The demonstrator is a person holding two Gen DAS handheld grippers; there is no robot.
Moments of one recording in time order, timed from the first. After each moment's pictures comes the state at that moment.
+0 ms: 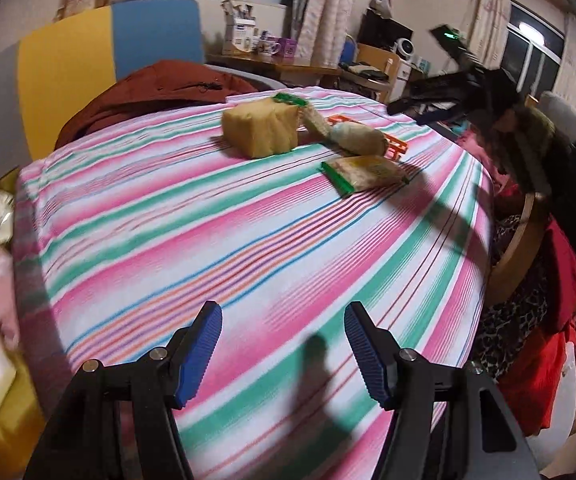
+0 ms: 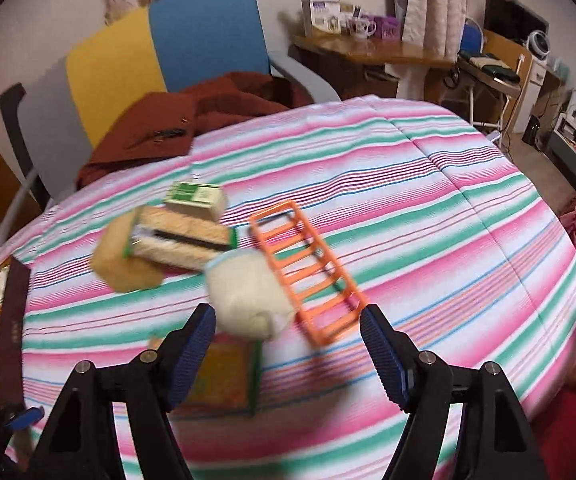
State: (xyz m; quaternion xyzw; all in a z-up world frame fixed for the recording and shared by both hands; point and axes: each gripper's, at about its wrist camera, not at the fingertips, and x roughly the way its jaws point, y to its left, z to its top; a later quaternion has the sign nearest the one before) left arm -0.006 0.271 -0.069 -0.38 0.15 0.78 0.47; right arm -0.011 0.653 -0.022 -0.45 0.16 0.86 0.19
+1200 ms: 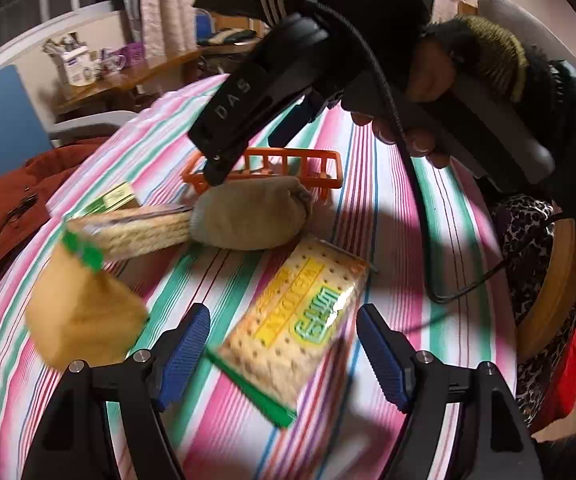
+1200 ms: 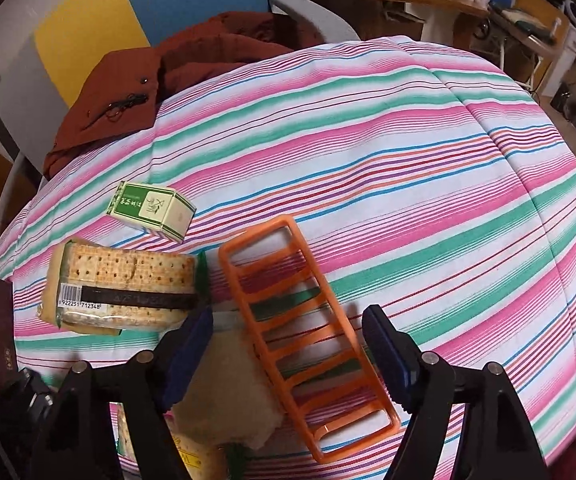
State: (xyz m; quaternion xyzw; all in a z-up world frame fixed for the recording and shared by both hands) left arm -0.037 0.483 -0.063 -0.32 0.32 0.64 0.62; right arm -0.090 0.706 -0.066 -0.54 0.20 0.81 0.15
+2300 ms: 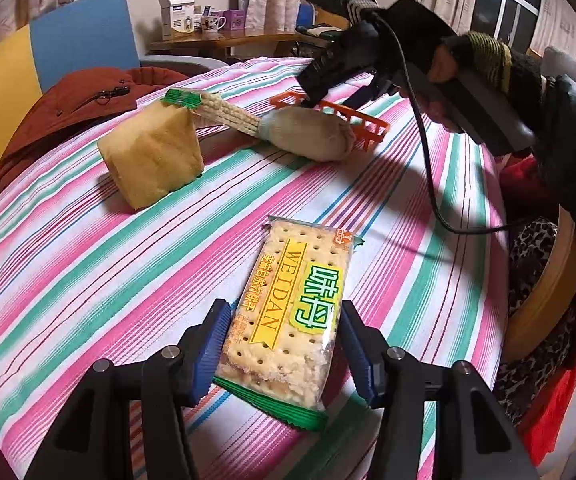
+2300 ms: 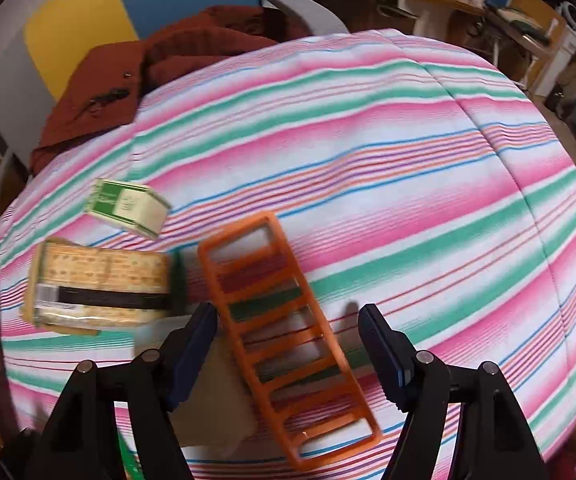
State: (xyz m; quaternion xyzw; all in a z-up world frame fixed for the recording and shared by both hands) left arm 0.003 0.388 -0.074 -0.40 0.22 0.73 0.50; right arm -0.090 0.713 -0.075 -0.56 0.17 0.79 0.17
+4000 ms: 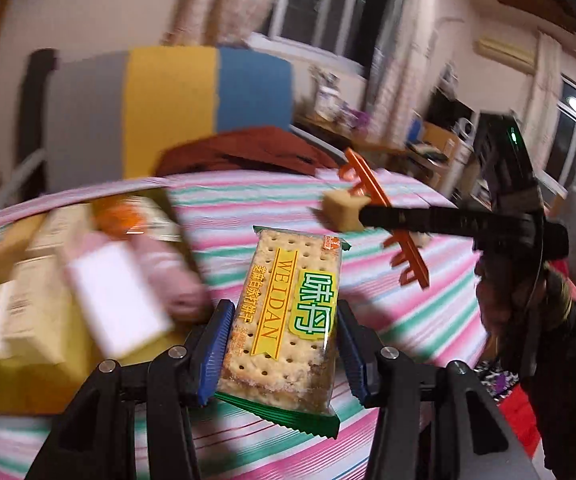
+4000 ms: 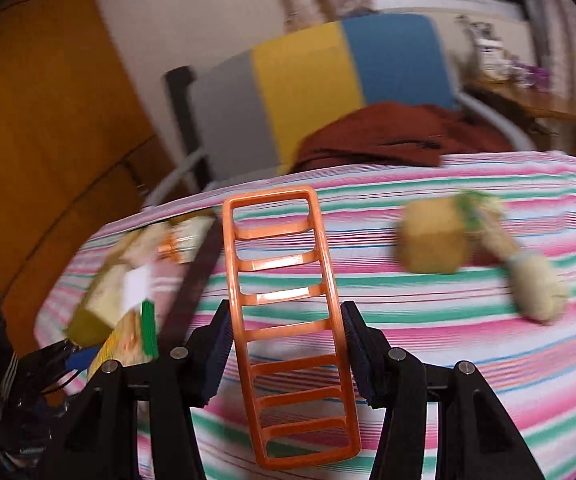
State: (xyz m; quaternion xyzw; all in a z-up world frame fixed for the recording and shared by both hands) left arm 0.003 0.122 0.008 -0.32 0.02 0.88 0.35; right arm -0.015 0.420 0.001 -0.34 0.15 0.92 -0.10
